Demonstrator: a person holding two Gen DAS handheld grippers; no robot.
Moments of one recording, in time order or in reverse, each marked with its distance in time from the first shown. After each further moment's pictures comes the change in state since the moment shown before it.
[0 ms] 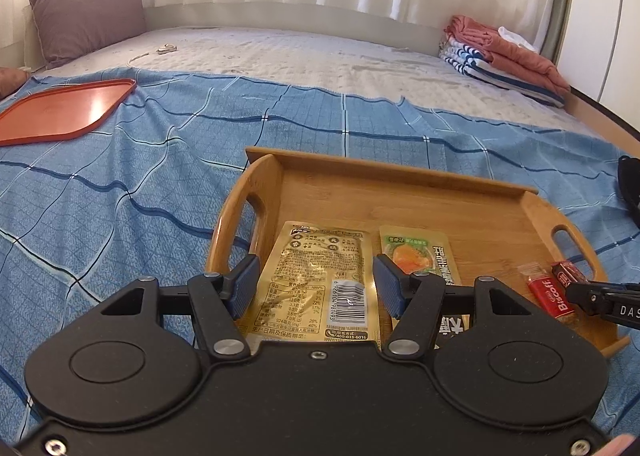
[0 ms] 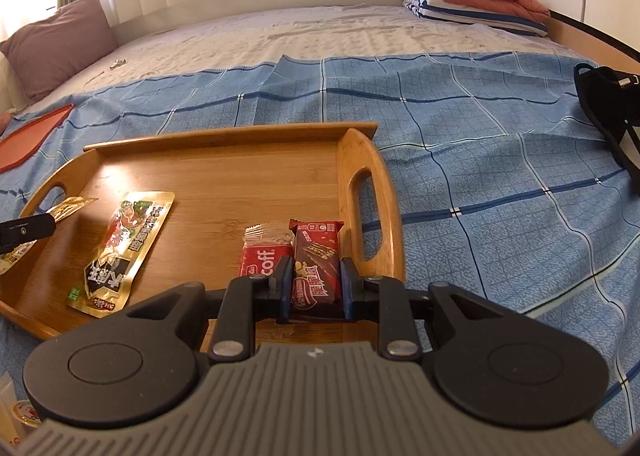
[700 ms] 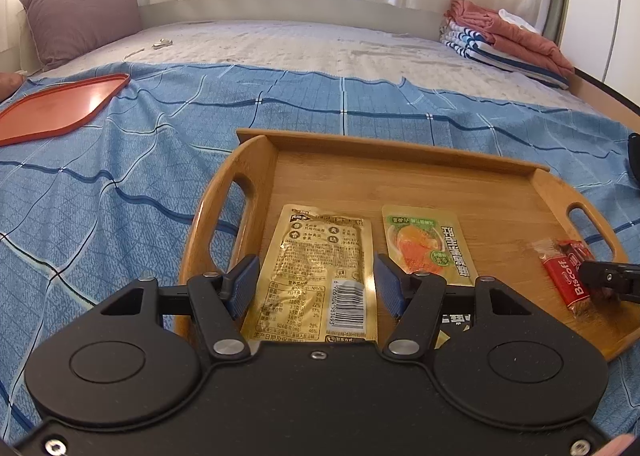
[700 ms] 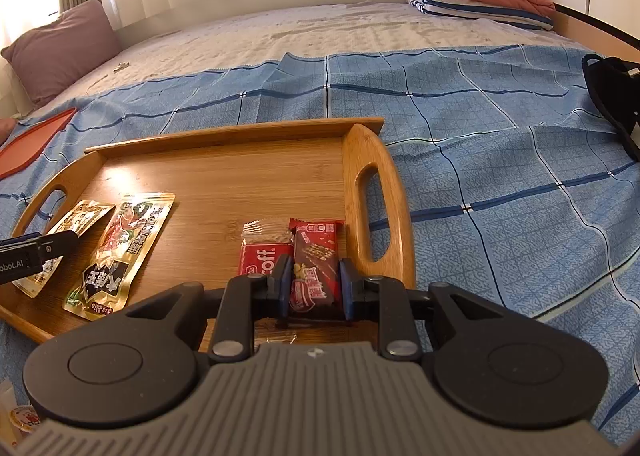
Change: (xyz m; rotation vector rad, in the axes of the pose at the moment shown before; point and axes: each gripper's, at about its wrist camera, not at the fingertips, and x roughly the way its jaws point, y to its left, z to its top) left arm 0.021 -0.010 -0.010 0.030 0.032 0.020; right arm 0.009 -0.005 0.000 0.024 -0.005 0.026
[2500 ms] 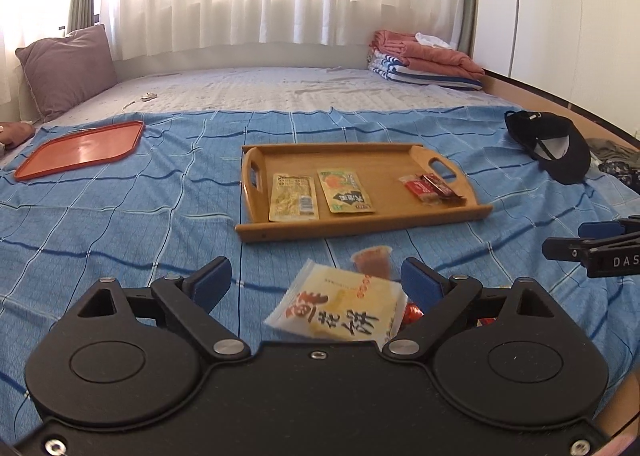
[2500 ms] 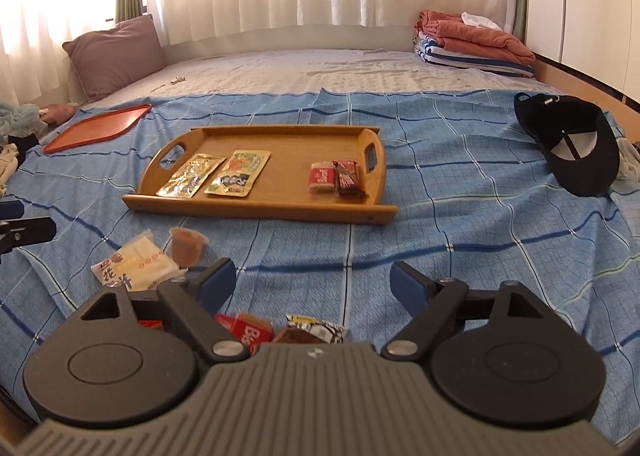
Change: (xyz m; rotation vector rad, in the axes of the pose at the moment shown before) left arm -0.298 0.035 -0.111 0.143 -0.116 -0.136; right arm -0.236 0.029 -0.117 -0.084 -0.115 0.013
